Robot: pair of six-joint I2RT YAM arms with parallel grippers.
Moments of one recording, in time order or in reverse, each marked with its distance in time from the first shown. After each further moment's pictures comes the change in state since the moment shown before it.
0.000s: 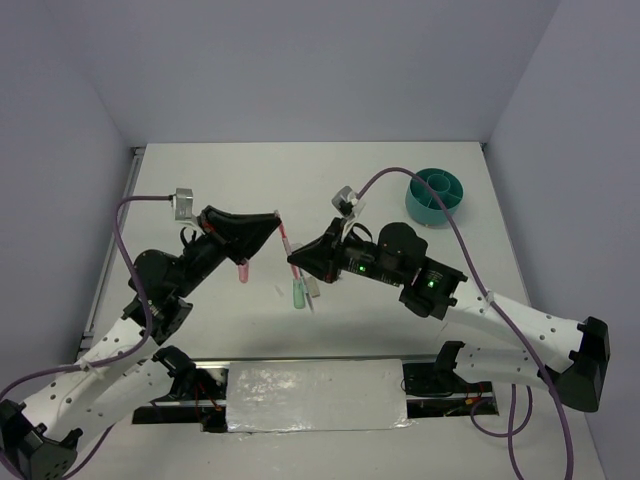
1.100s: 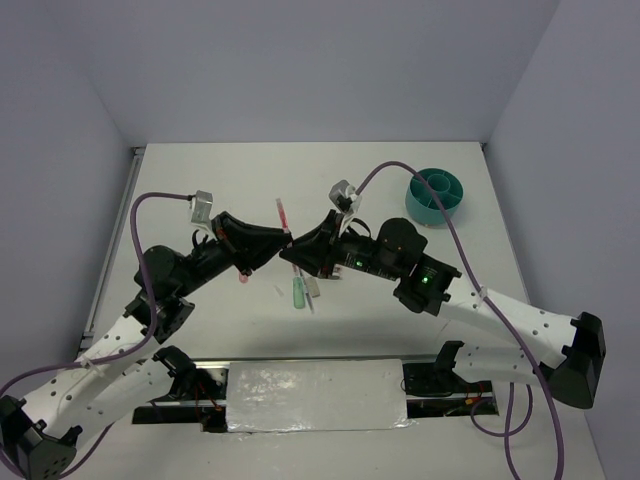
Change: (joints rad) left arm -0.018 0.008 0.040 -0.095 0.143 0.047; right arm -0.008 0.037 0.012 0.132 -0.072 -0.015
